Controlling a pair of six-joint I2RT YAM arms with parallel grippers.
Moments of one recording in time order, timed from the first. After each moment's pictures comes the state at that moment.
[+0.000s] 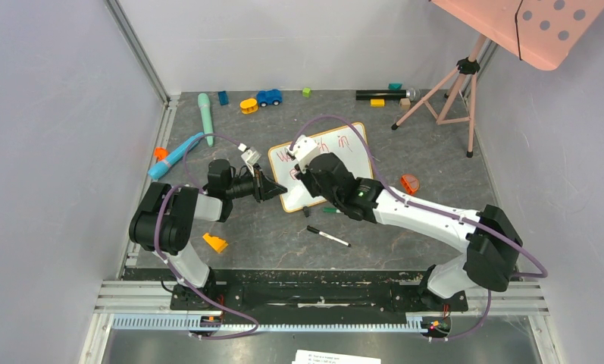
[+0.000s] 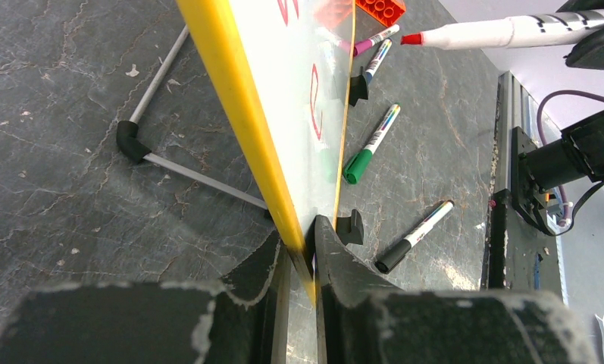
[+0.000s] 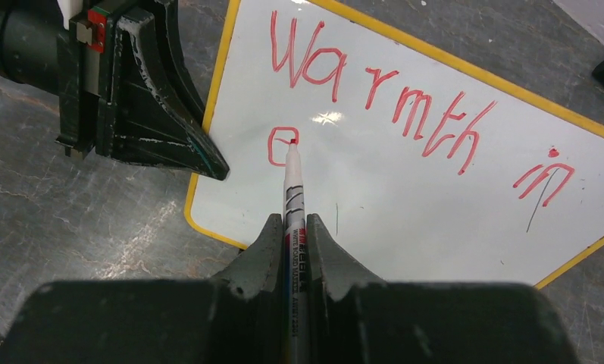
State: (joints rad) left arm -0.17 1.70 0.50 0.88 0.97 -0.27; right arm 0.97 1.48 1.11 -0.12 0.34 -0.04
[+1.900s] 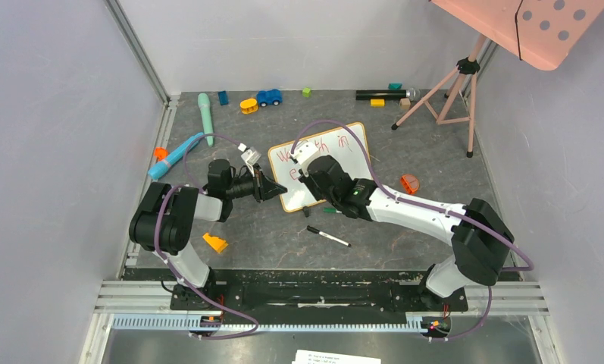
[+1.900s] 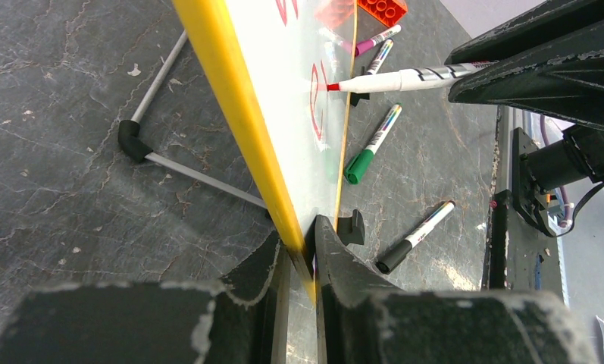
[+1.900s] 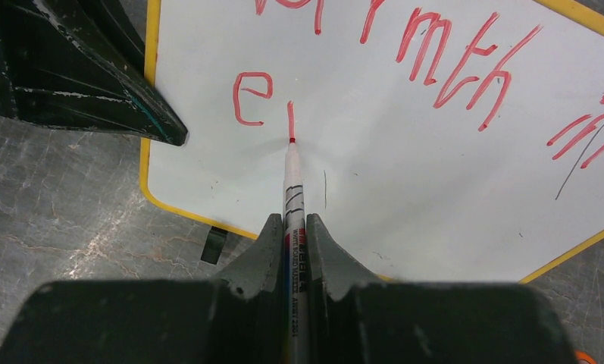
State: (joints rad) left arm -0.17 1.70 0.50 0.88 0.96 -0.27; right arm 0.93 1.54 1.07 -0.13 0.34 -0.02
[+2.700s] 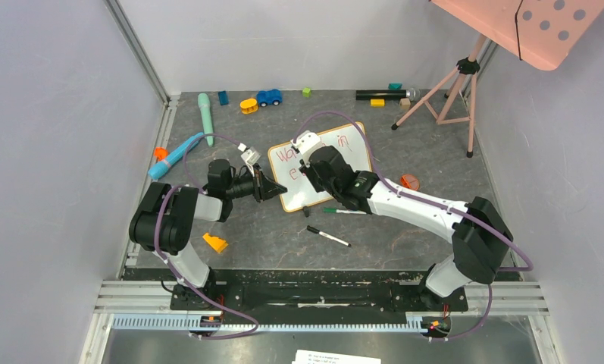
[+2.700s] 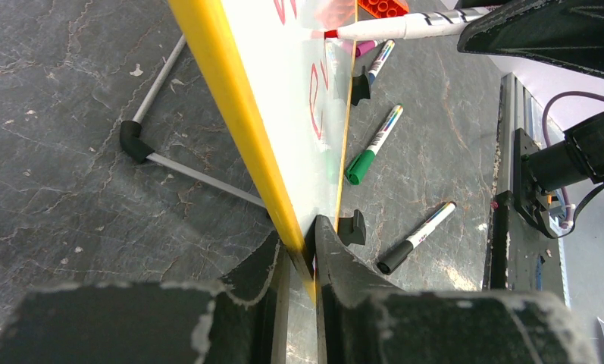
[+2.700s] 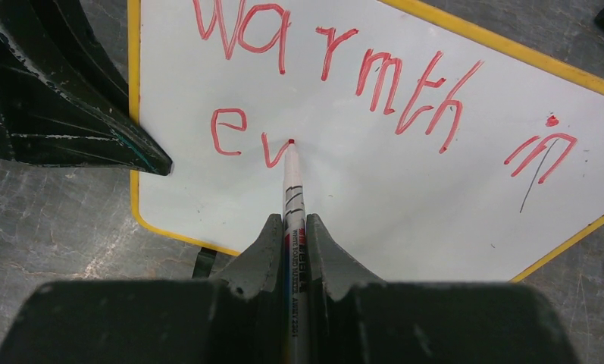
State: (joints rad) left arm -0.17 1.70 0.50 0.88 0.96 -0.27; right arm 0.89 1.56 1.13 -0.15 0.33 -0.02
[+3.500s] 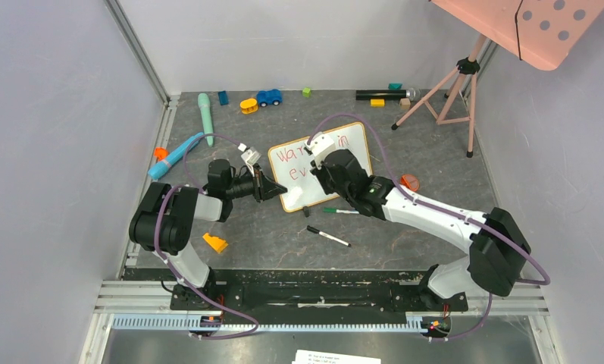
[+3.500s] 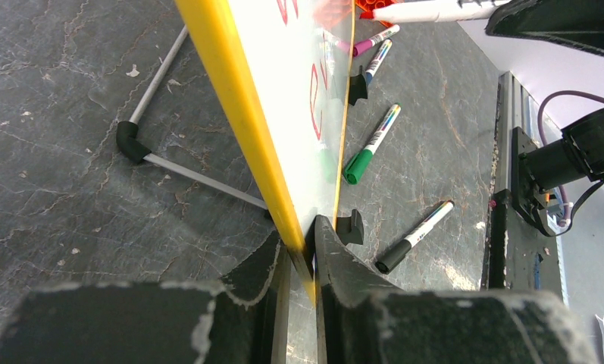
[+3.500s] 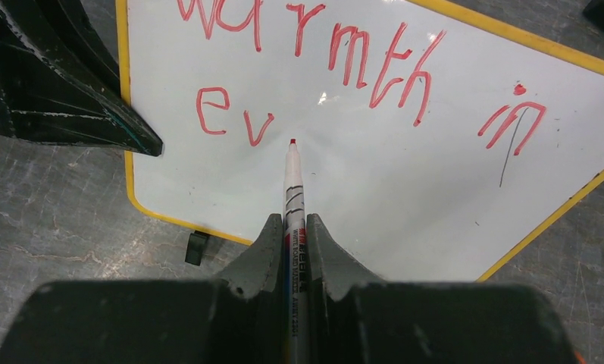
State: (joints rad) left arm -0.17 1.70 0.50 0.88 0.97 -0.27; right arm 0.86 1.43 1.02 -0.11 0.29 -0.02
